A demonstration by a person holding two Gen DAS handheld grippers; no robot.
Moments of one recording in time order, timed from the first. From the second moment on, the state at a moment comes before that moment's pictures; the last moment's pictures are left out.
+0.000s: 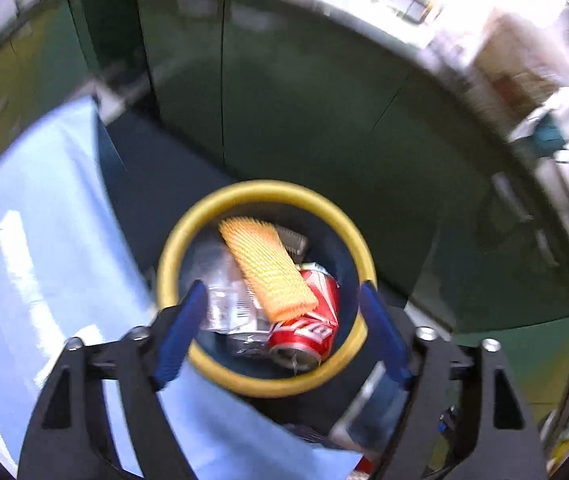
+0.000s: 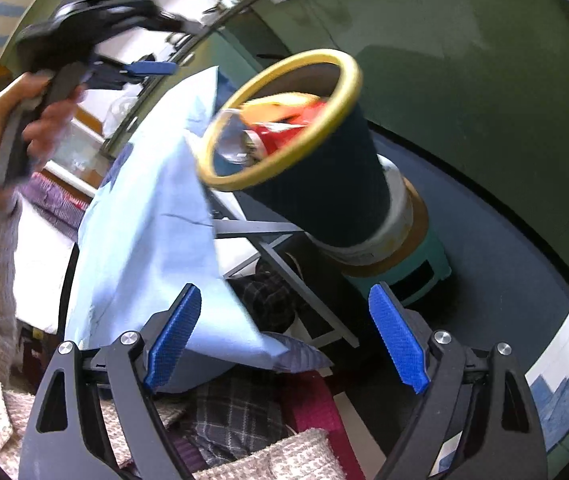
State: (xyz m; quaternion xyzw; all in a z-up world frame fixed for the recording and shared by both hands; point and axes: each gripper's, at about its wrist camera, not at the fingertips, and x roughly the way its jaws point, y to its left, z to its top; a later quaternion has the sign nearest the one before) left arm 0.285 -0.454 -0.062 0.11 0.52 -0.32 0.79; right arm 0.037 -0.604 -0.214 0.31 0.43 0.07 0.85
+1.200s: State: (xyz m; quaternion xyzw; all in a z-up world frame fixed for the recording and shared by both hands) left arm -0.031 -0.003 -0.013 0.00 0.20 -0.03 0.98; right arm -0.026 -0.378 -0.041 0.00 0.28 0.05 0.96
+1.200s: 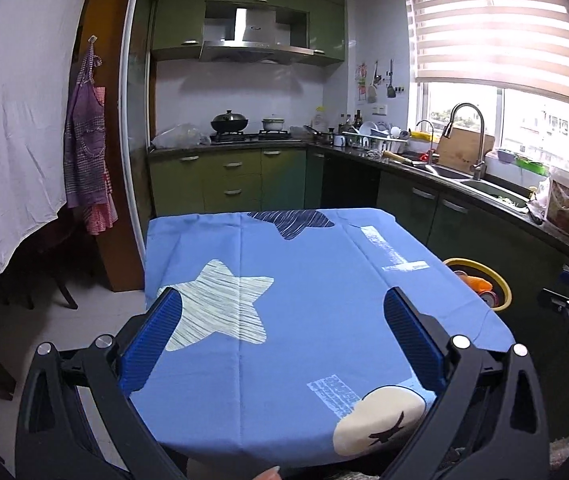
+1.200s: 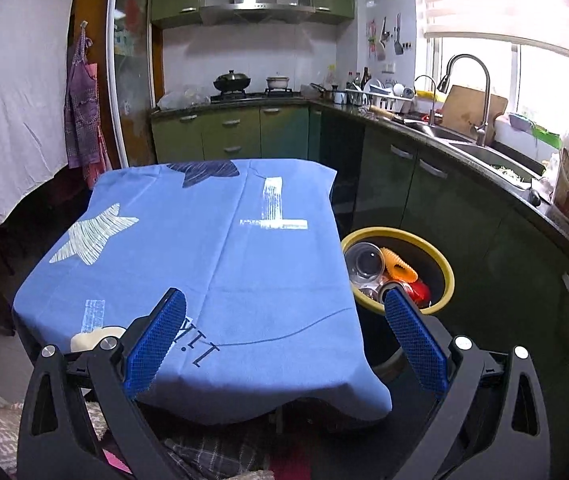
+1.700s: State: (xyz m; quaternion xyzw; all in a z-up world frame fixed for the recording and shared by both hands) left arm -0.029 -0.021 -0.009 0.01 0.20 -0.04 0.98; right arm -0.028 -0.391 -0.032 0.00 0.27 0.04 0.96
